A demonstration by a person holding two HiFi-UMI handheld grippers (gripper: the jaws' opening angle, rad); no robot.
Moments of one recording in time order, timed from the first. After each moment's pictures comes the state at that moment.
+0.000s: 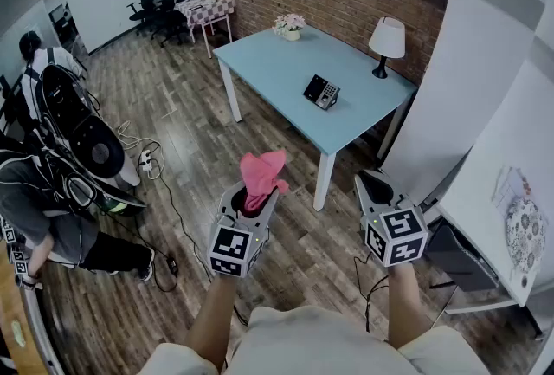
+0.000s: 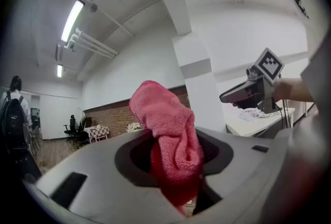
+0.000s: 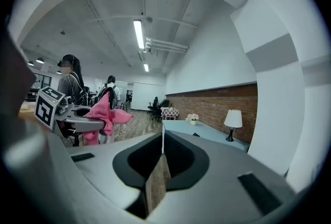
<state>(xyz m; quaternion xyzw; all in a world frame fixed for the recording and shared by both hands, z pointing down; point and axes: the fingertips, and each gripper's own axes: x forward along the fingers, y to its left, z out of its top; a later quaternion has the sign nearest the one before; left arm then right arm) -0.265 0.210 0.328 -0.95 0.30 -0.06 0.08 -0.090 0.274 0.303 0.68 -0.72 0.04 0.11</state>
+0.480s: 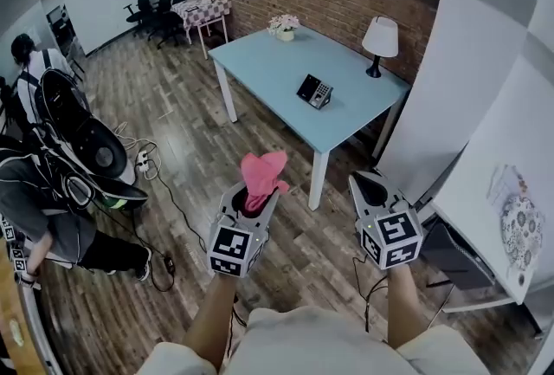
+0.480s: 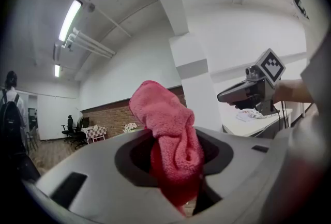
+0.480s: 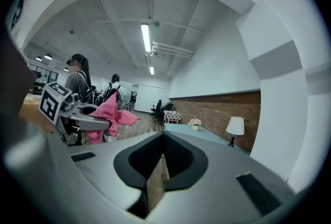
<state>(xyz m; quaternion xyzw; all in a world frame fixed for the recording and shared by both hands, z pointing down) -0.250 0.232 0.321 -0.95 0.29 -0.07 0.08 -0.091 0.294 0.293 0.66 -0.74 0.00 0.11</state>
